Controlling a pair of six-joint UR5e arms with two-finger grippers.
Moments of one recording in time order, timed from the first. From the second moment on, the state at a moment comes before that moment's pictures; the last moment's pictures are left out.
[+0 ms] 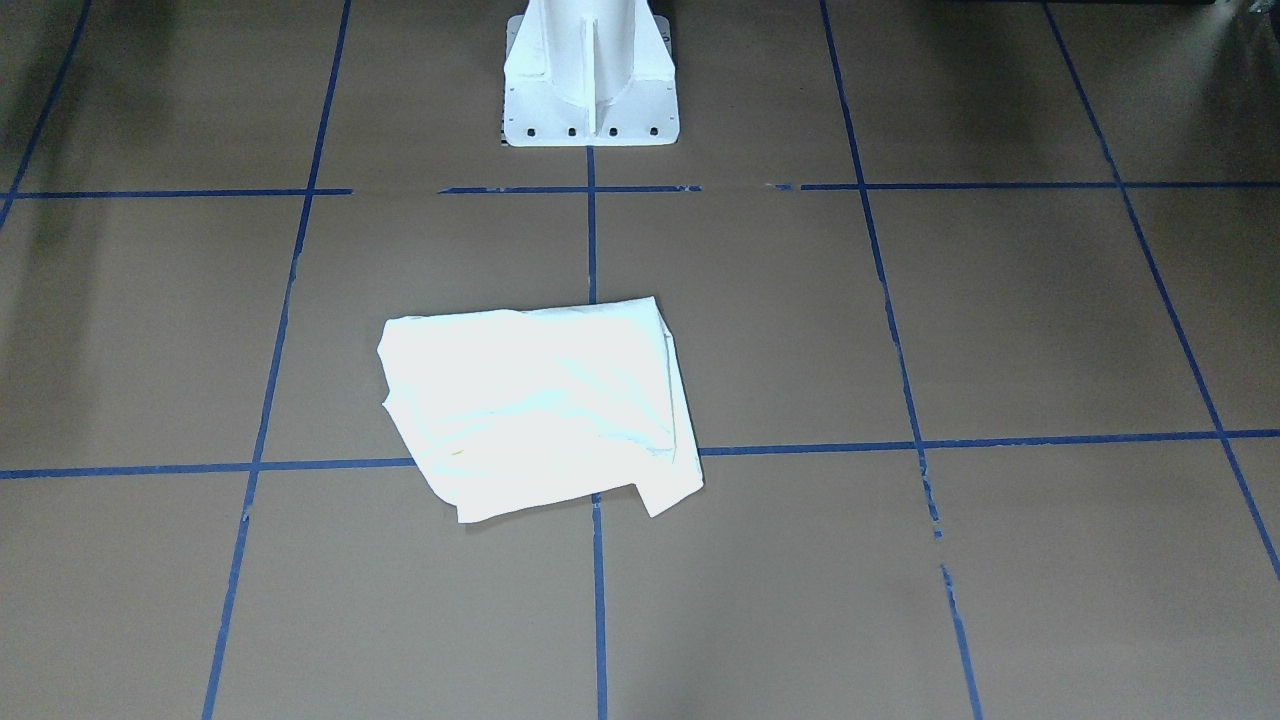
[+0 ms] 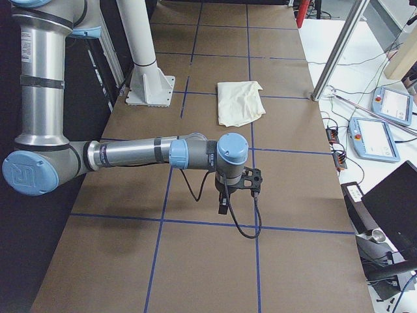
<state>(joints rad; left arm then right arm) -1.56 -1.44 -1.81 -1.41 -2.31 0.19 1.55 -1.67 1.80 -1.70 2.35 0.11</state>
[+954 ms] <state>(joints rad) -1.56 -1.45 -1.81 -1.41 -2.31 0.19 1.55 -1.70 1.80 -1.69 2.24 -0.01</state>
